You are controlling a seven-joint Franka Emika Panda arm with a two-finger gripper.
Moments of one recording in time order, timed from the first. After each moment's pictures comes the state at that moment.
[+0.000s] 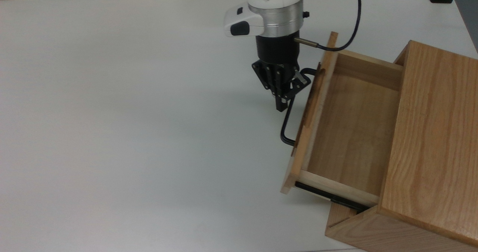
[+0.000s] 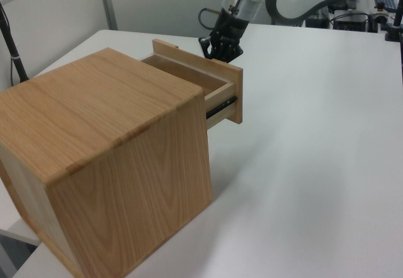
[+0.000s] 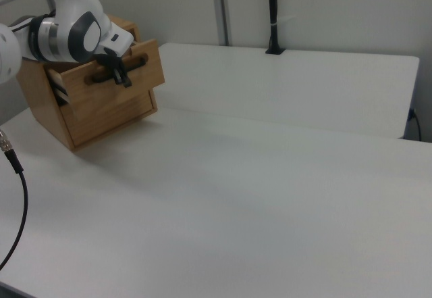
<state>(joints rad) 0.19 0.35 0.09 -1.50 0.00 2.31 1.05</state>
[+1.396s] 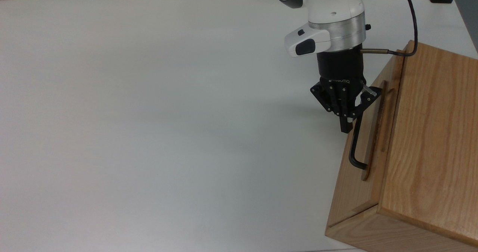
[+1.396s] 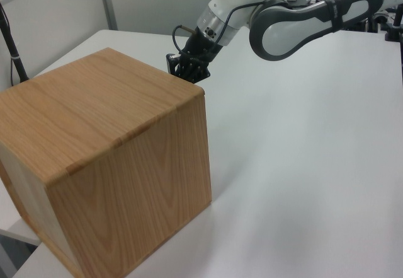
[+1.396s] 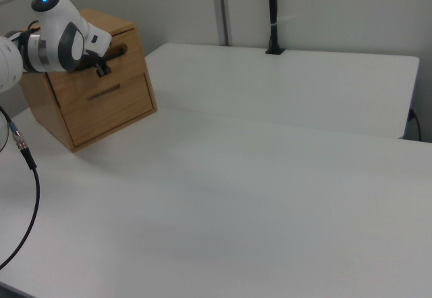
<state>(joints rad) 0.32 0.53 0.09 -1.34 -0.03 2.53 1.08</state>
